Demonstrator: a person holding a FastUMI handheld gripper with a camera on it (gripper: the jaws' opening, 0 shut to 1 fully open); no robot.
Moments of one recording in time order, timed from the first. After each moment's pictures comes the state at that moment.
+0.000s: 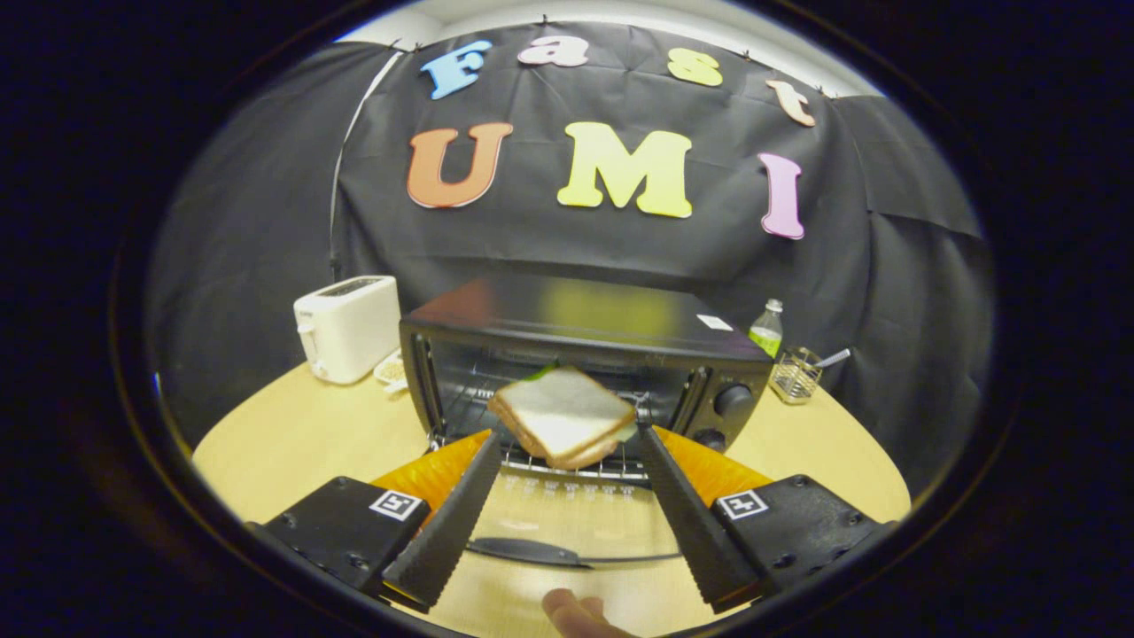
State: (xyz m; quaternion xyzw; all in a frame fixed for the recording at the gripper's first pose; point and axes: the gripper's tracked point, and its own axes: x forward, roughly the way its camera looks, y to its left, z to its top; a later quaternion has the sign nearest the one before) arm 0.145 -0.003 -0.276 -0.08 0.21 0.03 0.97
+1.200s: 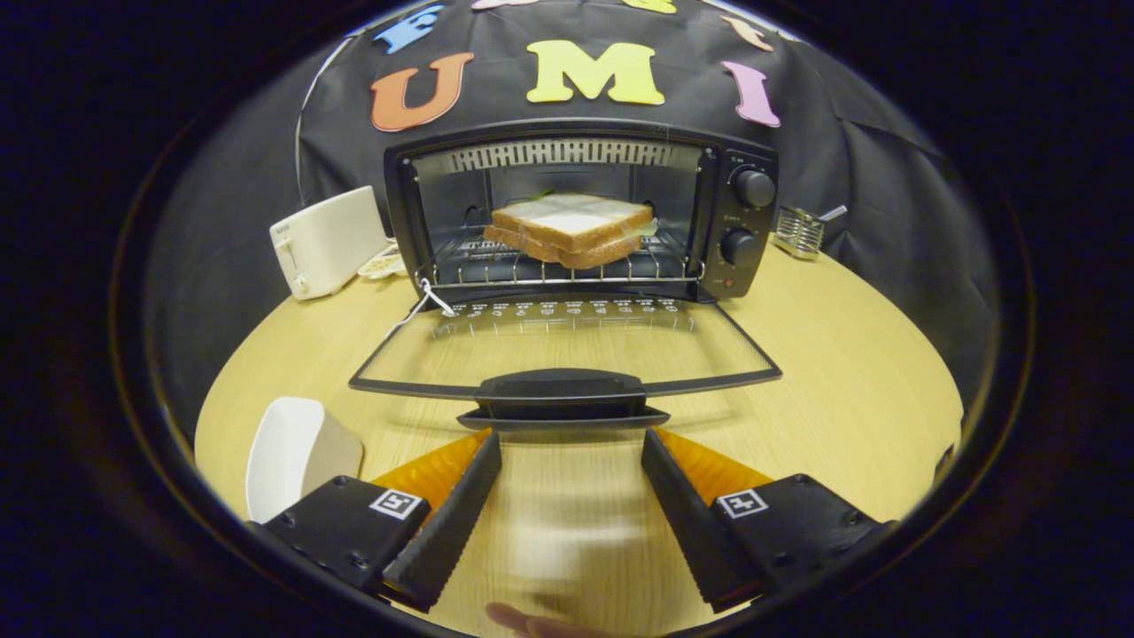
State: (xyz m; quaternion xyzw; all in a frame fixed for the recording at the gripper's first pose) arm 0.103 0.012 -0.405 -0.01 0.33 0.00 0.95
